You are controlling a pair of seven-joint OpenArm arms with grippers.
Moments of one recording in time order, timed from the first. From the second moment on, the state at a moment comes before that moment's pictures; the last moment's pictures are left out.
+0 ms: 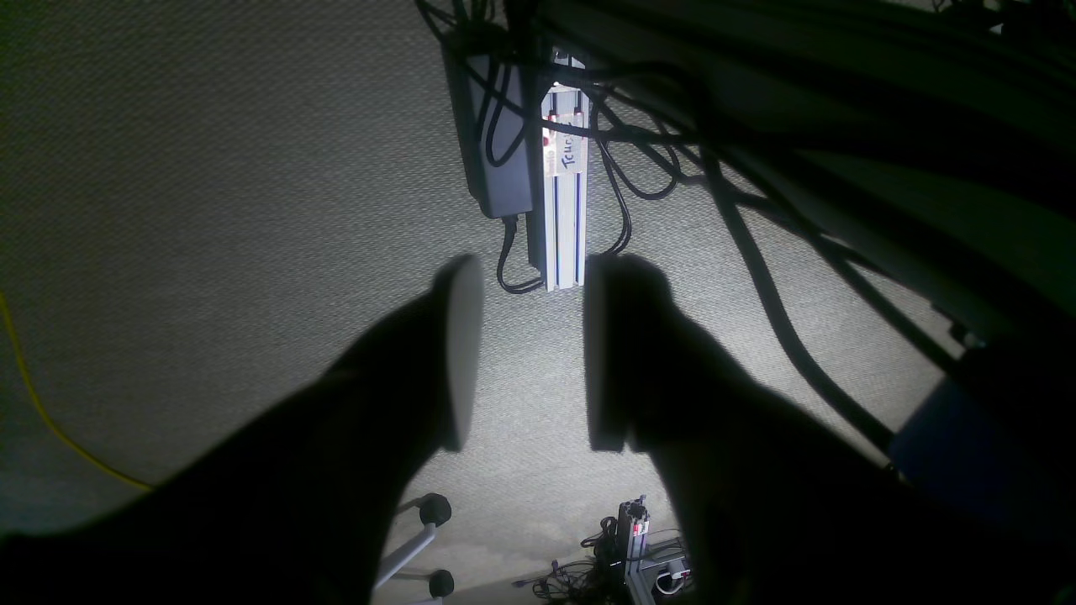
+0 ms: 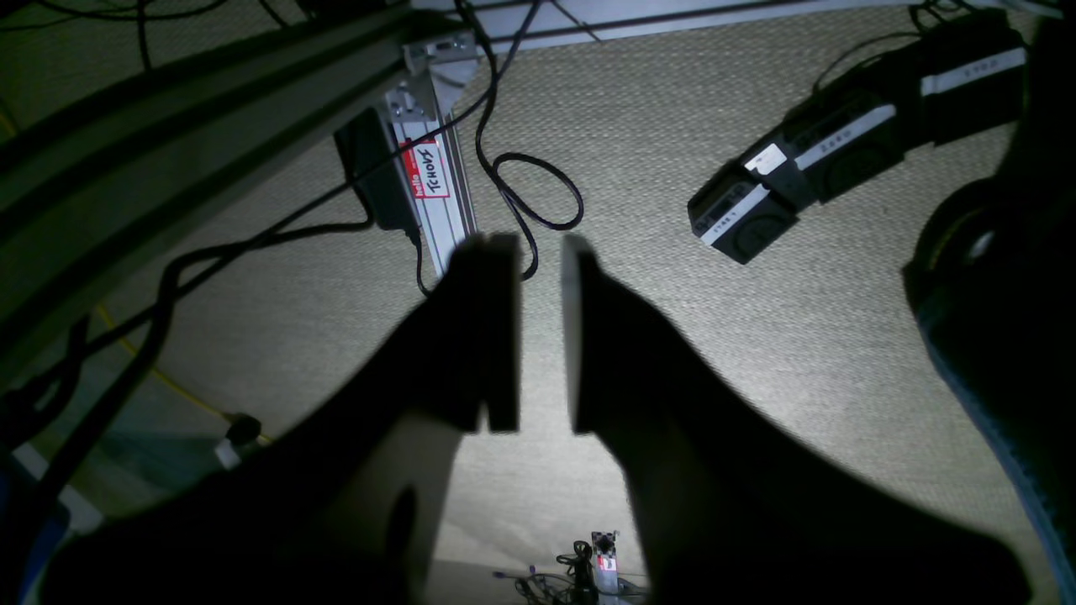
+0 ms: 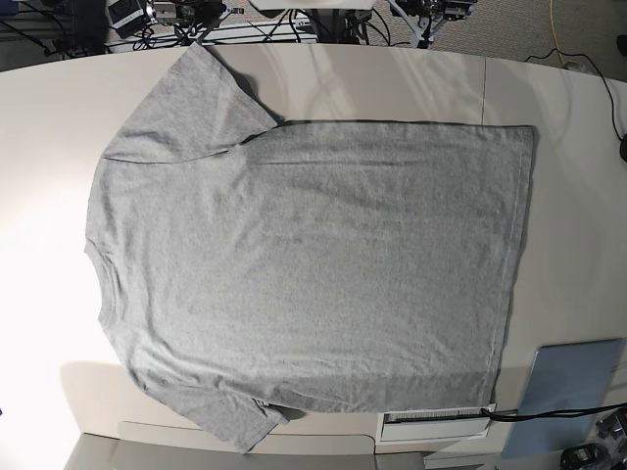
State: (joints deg) left arm 5.0 -3.3 -15.4 9.6 14.7 -21.0 2.9; right arm -6.6 6.1 36.9 16.9 -28.3 22.3 -6.7
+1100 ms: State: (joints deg) left arm 30.1 -3.6 -15.4 49.6 4.3 -30.3 10.5; right arm -22.2 12.5 36.7 33.2 -14.7 39.4 -7.8
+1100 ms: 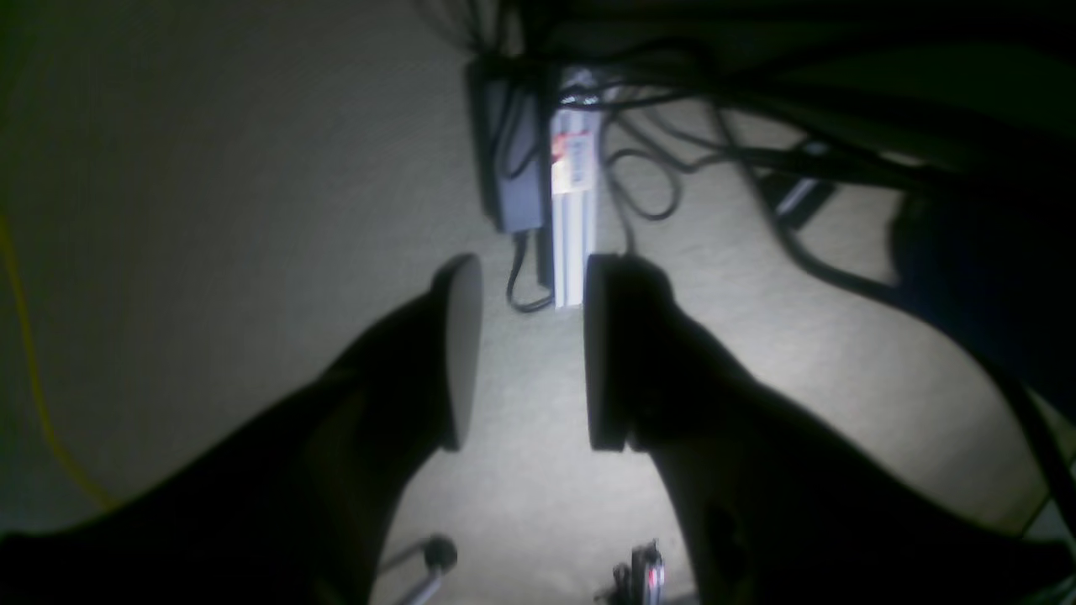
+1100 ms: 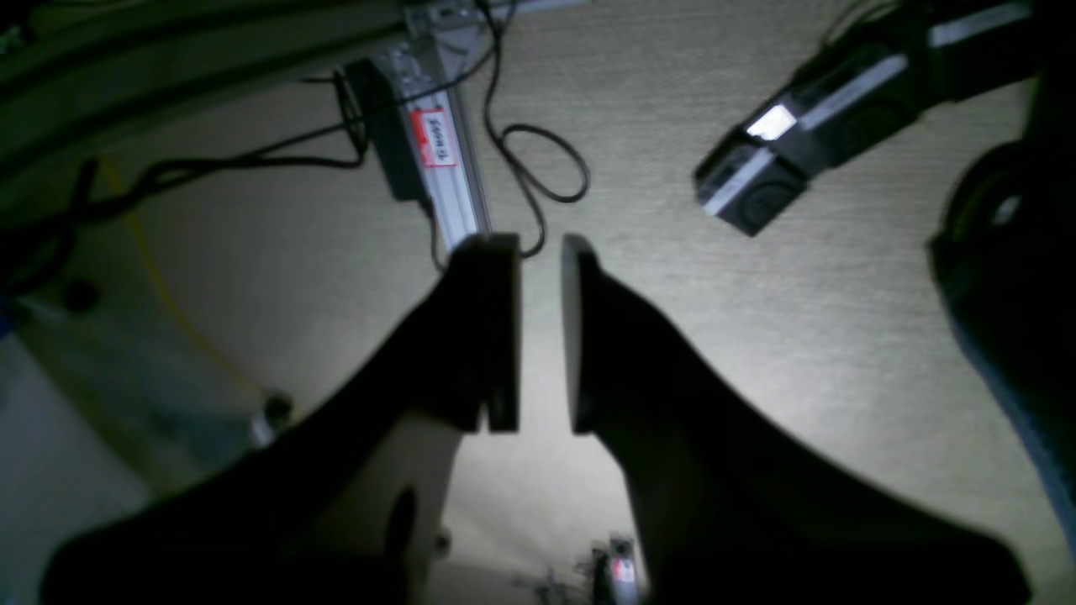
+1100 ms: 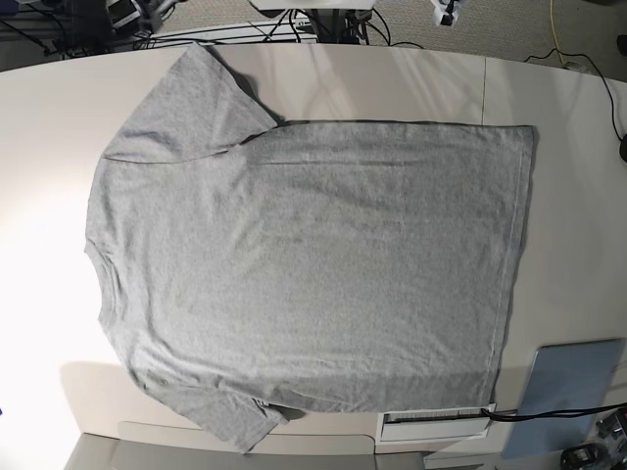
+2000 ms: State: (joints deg) left arm 56.7 -22.8 -15.2 116.0 14.3 -27.1 17.3; right arm -61.1 20.0 36.5 112.9 -1.6 39.6 -17.2
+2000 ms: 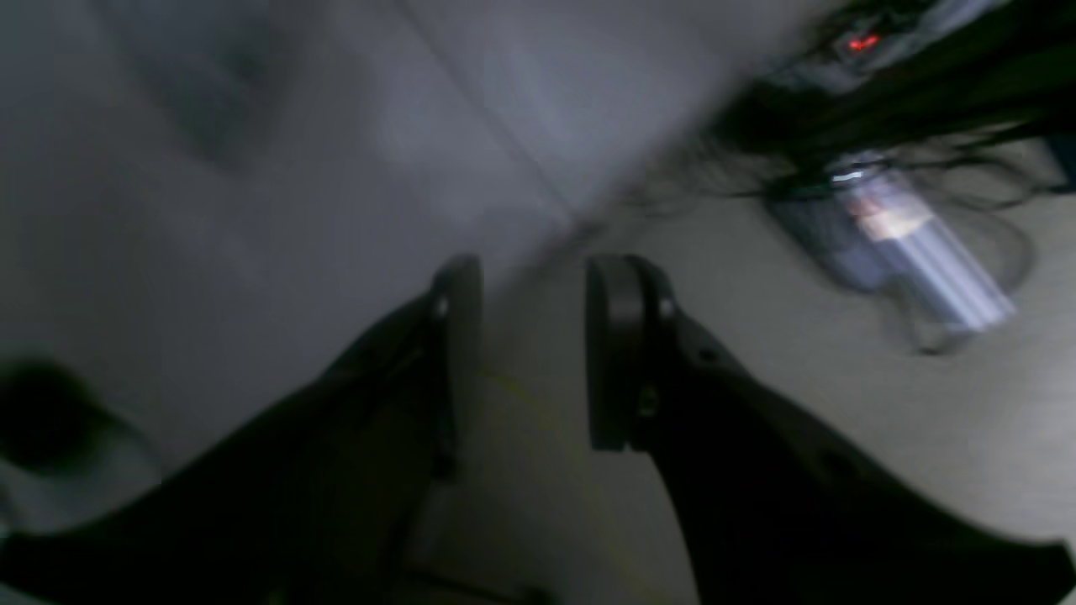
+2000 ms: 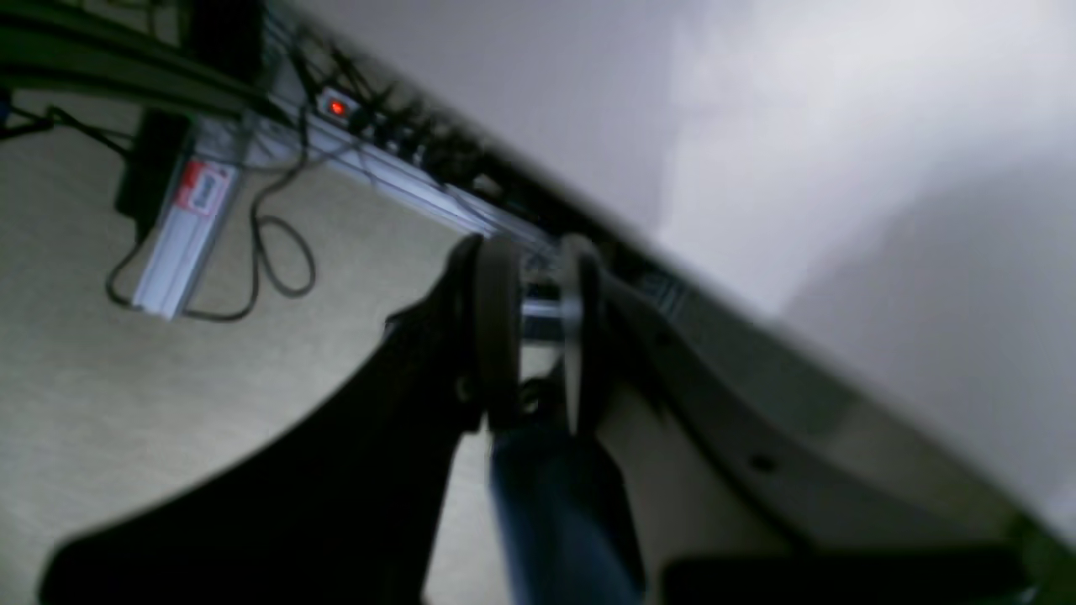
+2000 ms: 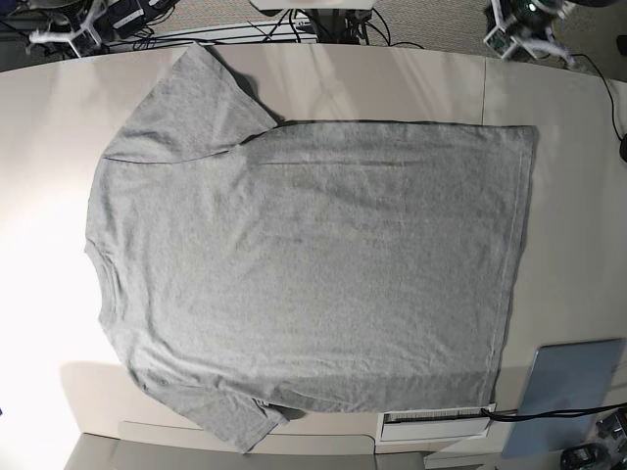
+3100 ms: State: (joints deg) left arm 25.1 -37.6 1.0 94.4 25.1 -29.7 9.2; right arm -53.3 26.6 36.5 126.3 -4.6 40.0 -23.9
